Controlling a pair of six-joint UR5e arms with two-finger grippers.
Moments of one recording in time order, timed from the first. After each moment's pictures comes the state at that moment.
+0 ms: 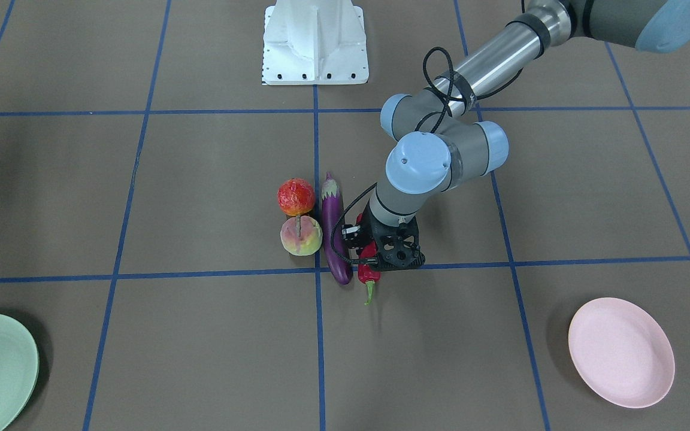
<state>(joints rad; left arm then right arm) -0.72 -2.42 -1.21 -1.94 -2.09 -1.22 1.40 -1.38 1.75 -1.67 2.55 0.29</state>
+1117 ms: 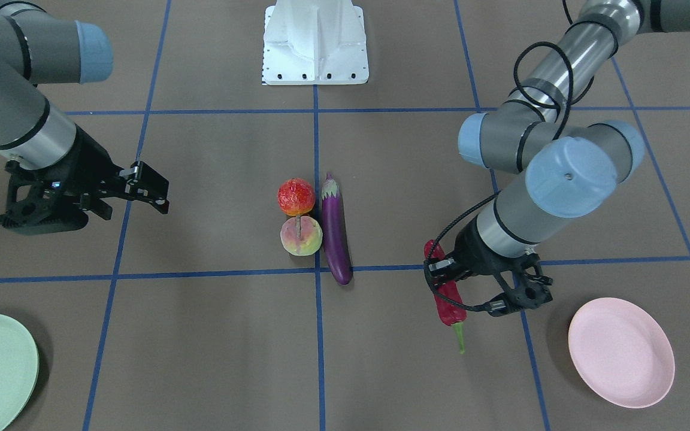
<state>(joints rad) -0.98 -2.34 -1.26 -1.93 -2.25 -1.20 0.95 -1.02 1.75 -1.57 2.25 0.93</state>
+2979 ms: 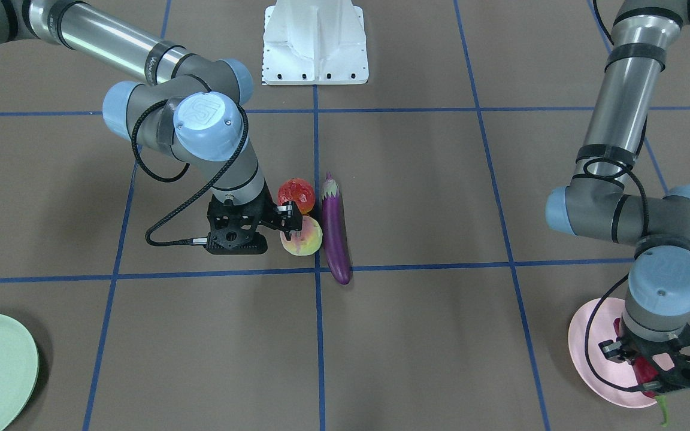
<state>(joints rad) -1.05 -2.33 -0.83 -1.93 -1.73 -0.76 0.70 -0.78 1.41 -1.44 2.01 1.15</state>
